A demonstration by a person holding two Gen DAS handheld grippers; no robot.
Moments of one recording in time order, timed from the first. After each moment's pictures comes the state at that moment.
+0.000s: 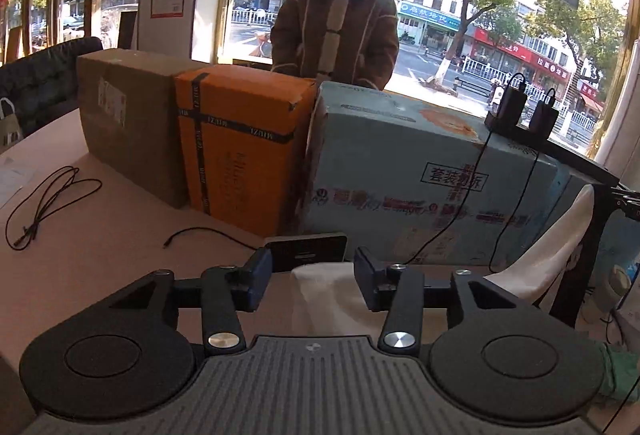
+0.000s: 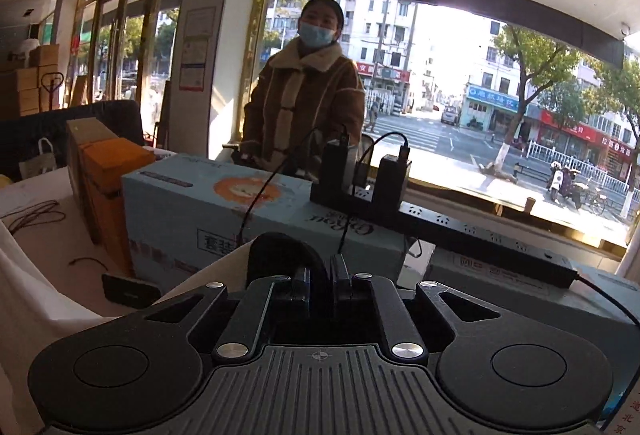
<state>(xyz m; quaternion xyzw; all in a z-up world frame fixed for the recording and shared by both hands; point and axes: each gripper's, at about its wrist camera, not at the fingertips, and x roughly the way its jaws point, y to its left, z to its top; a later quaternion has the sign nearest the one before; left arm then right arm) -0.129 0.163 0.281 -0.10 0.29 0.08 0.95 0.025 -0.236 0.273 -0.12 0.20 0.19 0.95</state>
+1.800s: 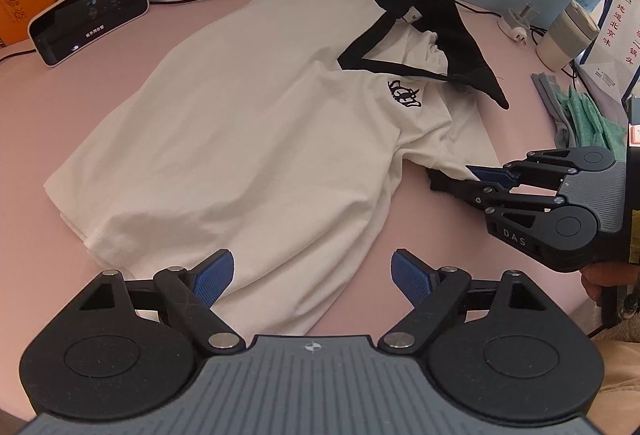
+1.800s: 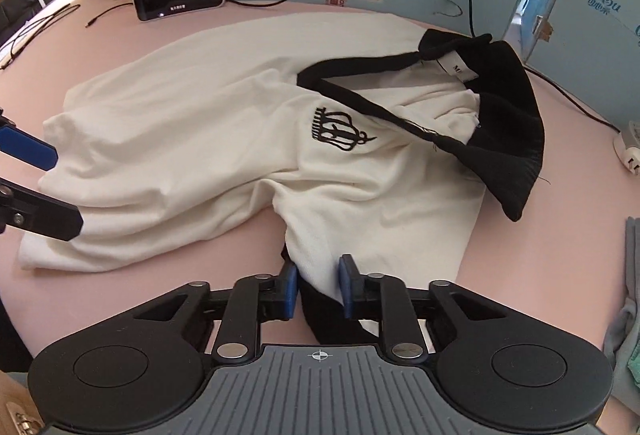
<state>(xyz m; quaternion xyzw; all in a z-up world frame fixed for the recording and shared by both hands) -0.079 0.002 0.086 -0.01 0.57 -0.13 0.81 -0.077 -0.172 0.021 -0.13 0.49 0.19 0.84</state>
